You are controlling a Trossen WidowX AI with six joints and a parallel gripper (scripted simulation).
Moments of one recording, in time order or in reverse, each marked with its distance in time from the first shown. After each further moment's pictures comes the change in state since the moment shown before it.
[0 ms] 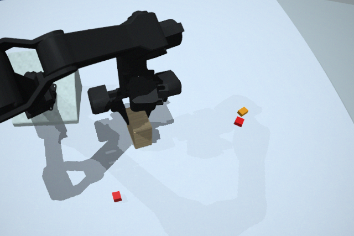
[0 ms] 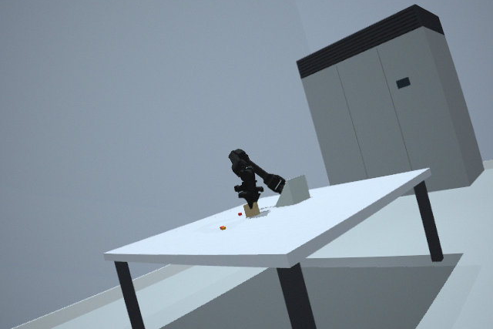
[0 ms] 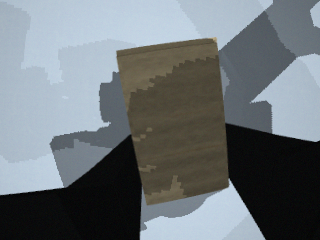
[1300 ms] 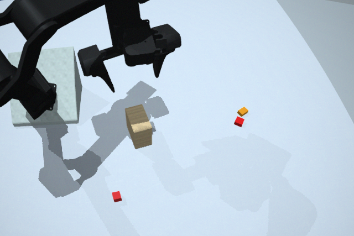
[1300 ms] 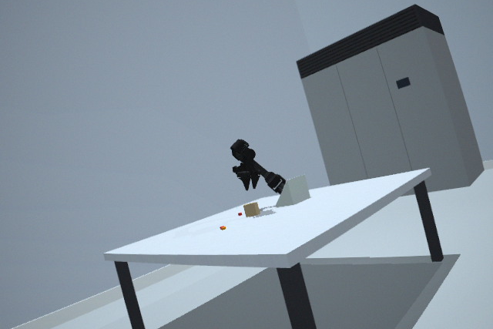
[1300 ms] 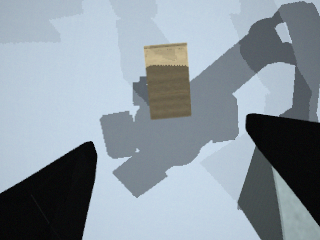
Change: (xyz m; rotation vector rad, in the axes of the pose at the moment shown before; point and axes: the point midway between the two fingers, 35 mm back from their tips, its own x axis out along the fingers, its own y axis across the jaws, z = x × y) arm -0.100 0.001 0.000 -0.057 0.019 0.083
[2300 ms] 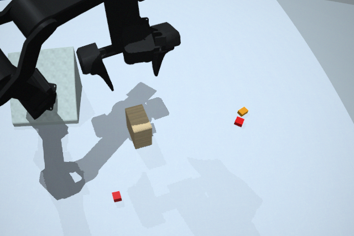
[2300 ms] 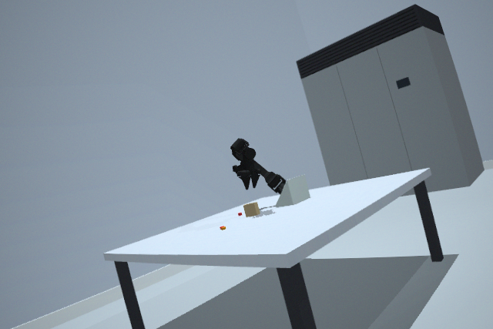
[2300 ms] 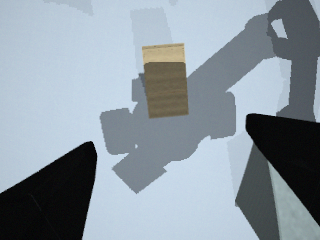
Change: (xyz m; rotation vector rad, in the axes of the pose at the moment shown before) arm -0.005 -0.001 0.000 0.001 0.000 -0.001
